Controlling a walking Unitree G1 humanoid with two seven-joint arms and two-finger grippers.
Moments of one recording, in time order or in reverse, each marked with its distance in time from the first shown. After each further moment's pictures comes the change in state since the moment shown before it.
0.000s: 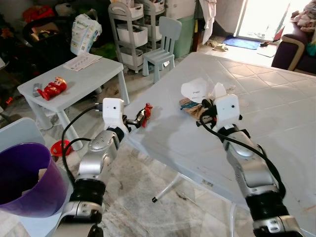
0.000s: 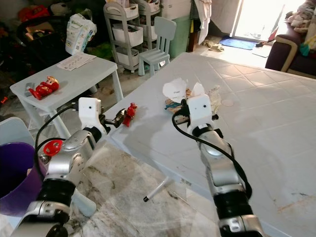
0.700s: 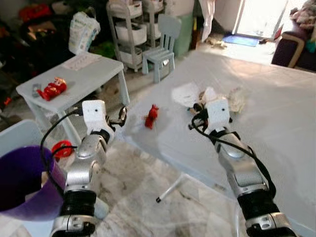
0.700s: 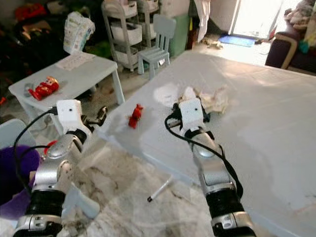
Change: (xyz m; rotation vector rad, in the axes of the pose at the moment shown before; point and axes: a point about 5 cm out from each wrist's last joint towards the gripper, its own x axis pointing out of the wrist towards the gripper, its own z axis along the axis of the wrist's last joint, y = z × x) left arm -0.027 0.025 0.001 -0.016 -0.077 0.205; right arm 0.012 0.021 -0.007 0.031 -0.004 0.037
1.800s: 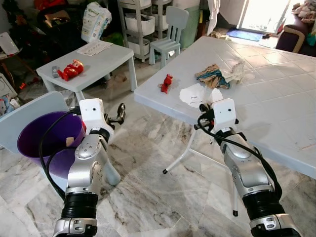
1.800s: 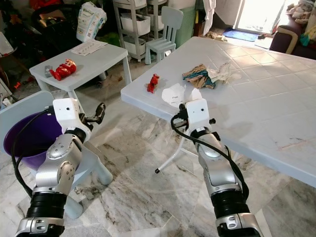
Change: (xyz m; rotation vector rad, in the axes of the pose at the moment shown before) left arm -0.003 0.001 0.006 -0.013 -0.041 0.038; right arm -0.004 -0.011 -0.005 0.001 0.025 -0.027
